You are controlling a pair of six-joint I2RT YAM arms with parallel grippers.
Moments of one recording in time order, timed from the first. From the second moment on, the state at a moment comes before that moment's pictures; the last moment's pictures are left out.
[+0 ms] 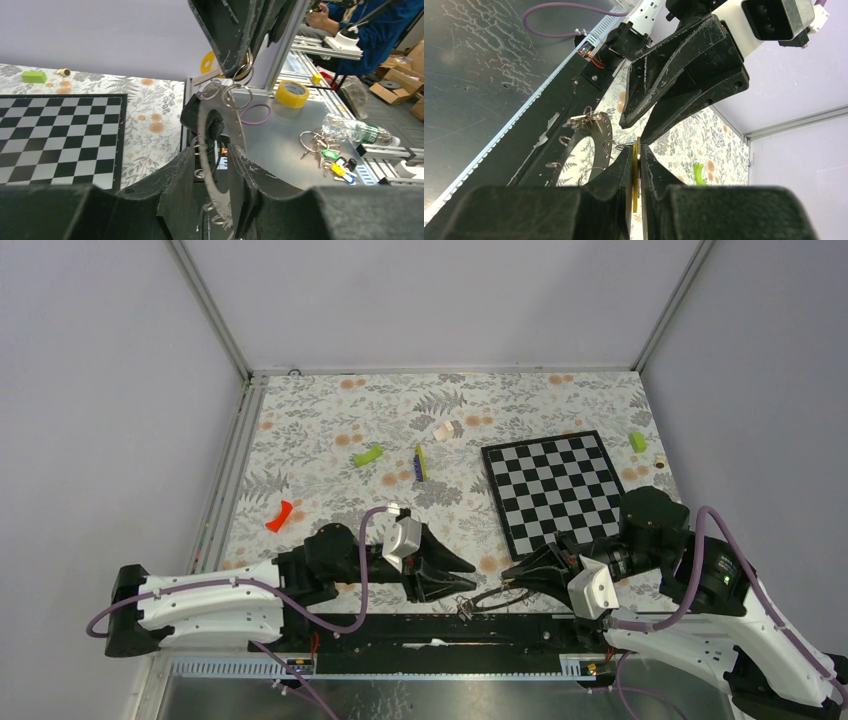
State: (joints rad) left arm -1.32 0.86 0.67 0.33 0.28 -0.19; right arm 0.95 0.65 1.18 -0.88 -0.83 -0.94
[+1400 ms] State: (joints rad) left arm -1.41 1.01 0.63 0.68 0.22 -0.31; right arm 0.95 0.60 1.12 -0.79 -0.85 -0.85
